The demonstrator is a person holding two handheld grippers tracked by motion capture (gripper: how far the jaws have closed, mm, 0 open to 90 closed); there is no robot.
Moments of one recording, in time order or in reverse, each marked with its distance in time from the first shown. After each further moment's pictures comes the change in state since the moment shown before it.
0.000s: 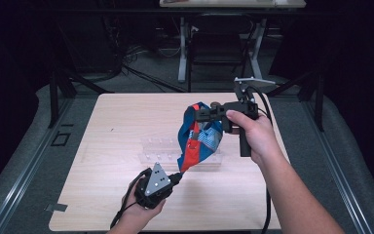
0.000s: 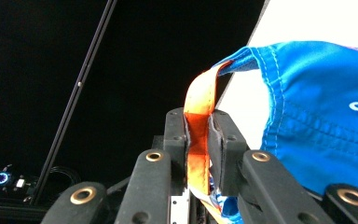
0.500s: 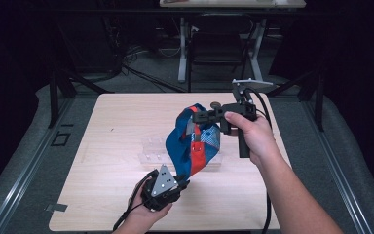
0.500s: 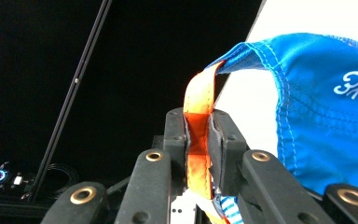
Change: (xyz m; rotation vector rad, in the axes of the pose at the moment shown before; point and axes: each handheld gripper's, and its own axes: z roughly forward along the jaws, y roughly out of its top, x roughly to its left) left arm -0.011 0.002 0.010 0.002 -0.040 -0.015; right arm -0.002 -0.002 0.004 0.015 -0.009 0.000
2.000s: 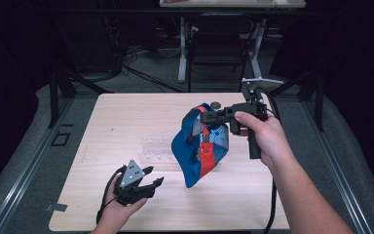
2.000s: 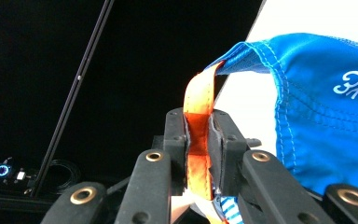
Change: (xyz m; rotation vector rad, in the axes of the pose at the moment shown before) left arm 0.053 -0.043 -0.025 0.024 0.089 -0.134; right arm 0.006 -0.004 -0.020 0.003 0.003 -0.013
